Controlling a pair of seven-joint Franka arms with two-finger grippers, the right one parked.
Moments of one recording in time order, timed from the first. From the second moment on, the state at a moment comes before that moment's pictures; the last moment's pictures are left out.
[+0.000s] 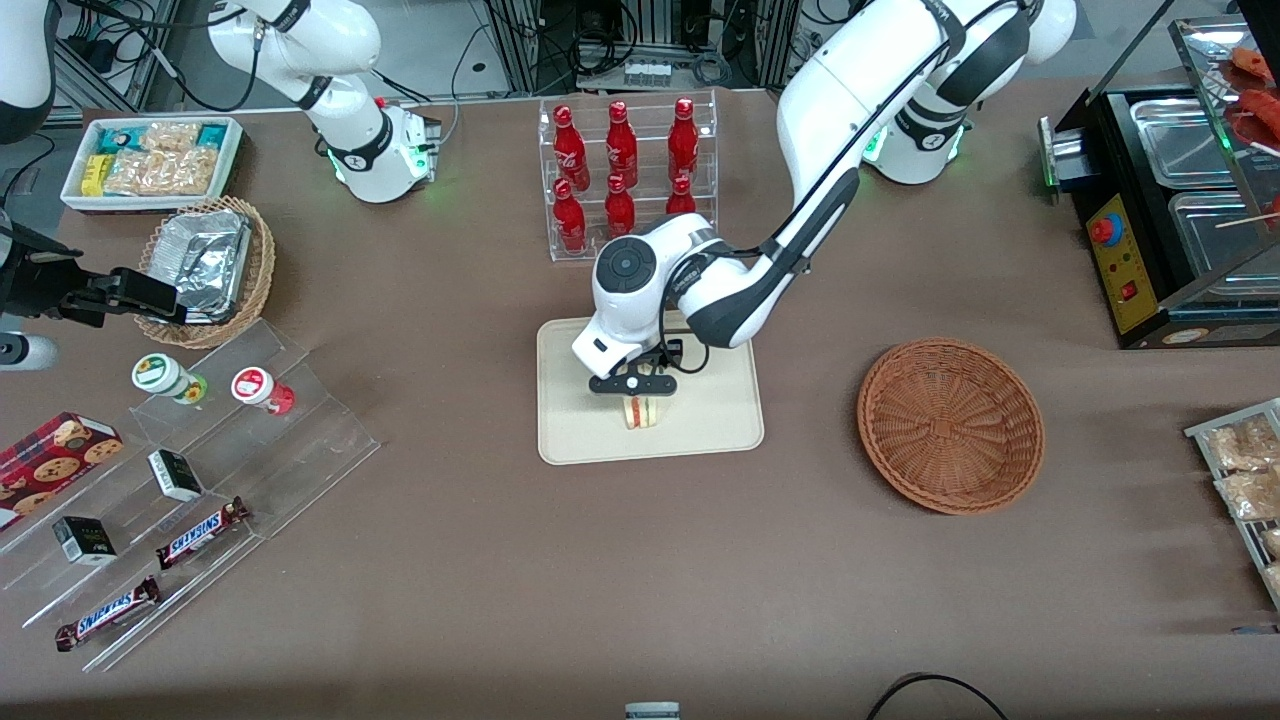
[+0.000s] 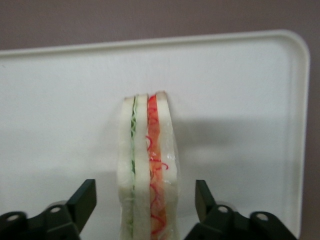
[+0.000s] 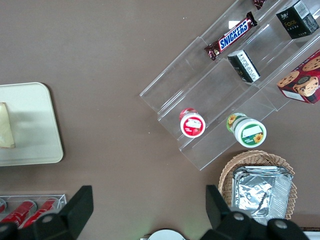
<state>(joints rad) -0.57 0.74 -0.34 -1.47 0.26 2.19 -0.98</state>
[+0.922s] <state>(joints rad) -0.28 0.41 -0.33 -1.45 0.21 1.77 -0.87</state>
